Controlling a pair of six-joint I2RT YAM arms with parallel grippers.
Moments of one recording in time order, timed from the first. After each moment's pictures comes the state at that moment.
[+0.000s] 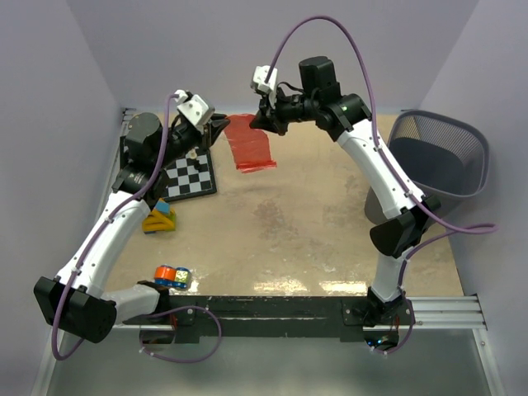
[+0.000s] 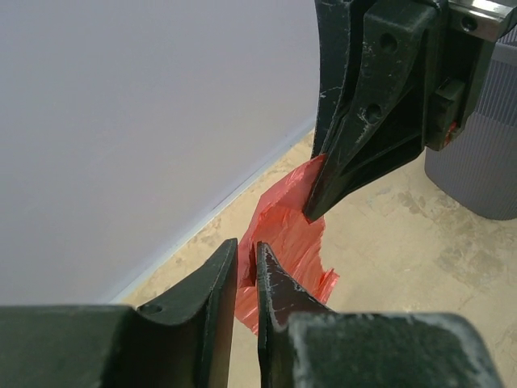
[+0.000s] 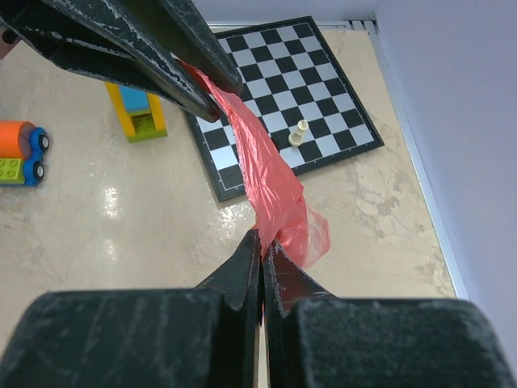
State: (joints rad) left arm -0.32 1.19 1.21 0.04 0.47 0.19; right arm 0.54 1.88 2.20 -0.77 -0.70 -0.50
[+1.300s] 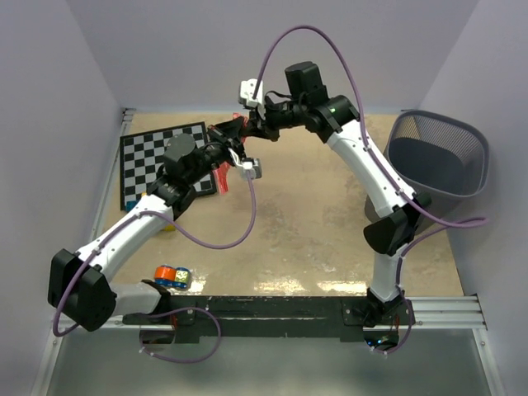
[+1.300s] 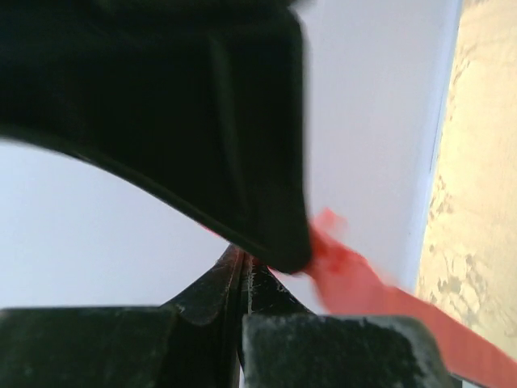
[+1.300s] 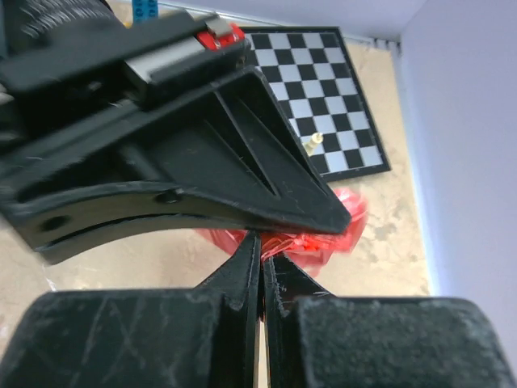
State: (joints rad) left arm -0.51 1.27 1.02 0.32 0.32 1.32; right arm 0.60 1.93 2.23 -0.83 -0.72 -0.64
